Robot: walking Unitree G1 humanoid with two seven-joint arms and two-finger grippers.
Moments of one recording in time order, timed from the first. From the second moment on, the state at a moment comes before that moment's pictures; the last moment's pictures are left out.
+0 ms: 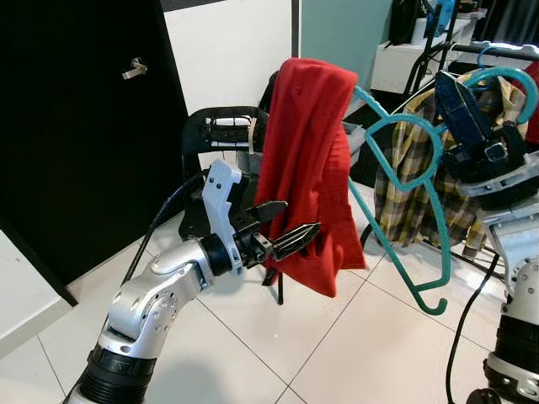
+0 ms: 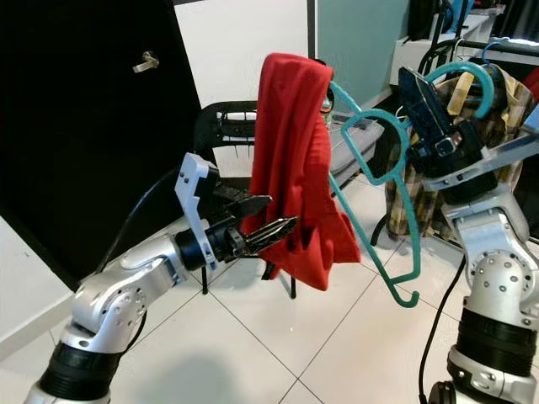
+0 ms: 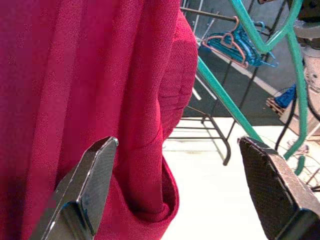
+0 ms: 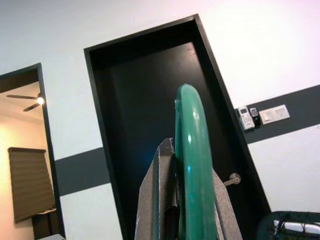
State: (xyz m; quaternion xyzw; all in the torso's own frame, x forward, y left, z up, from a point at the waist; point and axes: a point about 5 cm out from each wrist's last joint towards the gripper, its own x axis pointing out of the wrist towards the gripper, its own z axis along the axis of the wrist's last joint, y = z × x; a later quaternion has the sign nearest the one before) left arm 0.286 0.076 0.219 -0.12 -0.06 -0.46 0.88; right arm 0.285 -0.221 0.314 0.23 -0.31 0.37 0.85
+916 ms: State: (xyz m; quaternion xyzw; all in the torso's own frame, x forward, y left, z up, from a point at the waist) left arm 0.318 0.031 0.216 -0.13 -0.05 -0.30 0.95; right arm 0.285 -0.210 0.314 0.24 -0.31 0.39 0.84
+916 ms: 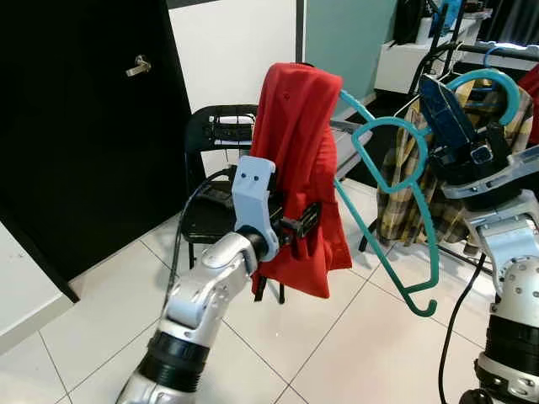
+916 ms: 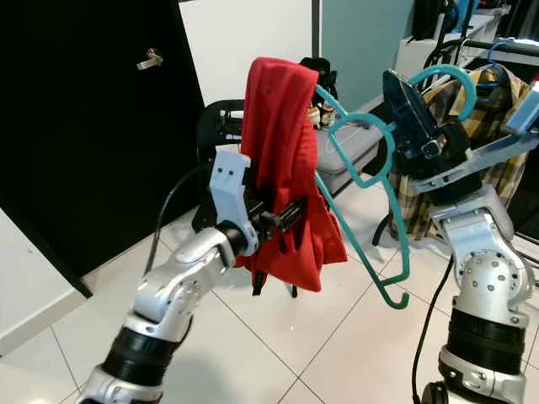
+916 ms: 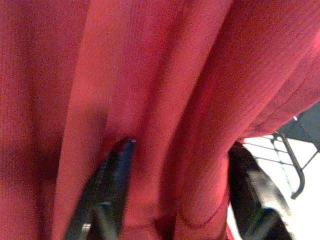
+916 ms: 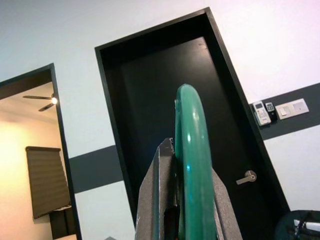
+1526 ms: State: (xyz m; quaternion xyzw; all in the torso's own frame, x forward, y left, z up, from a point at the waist) left arm 0.326 0.060 0.224 -0.09 -0.07 -0.30 0.95; right arm 0.283 -0.212 0.318 0.23 -0.31 0.38 0.84
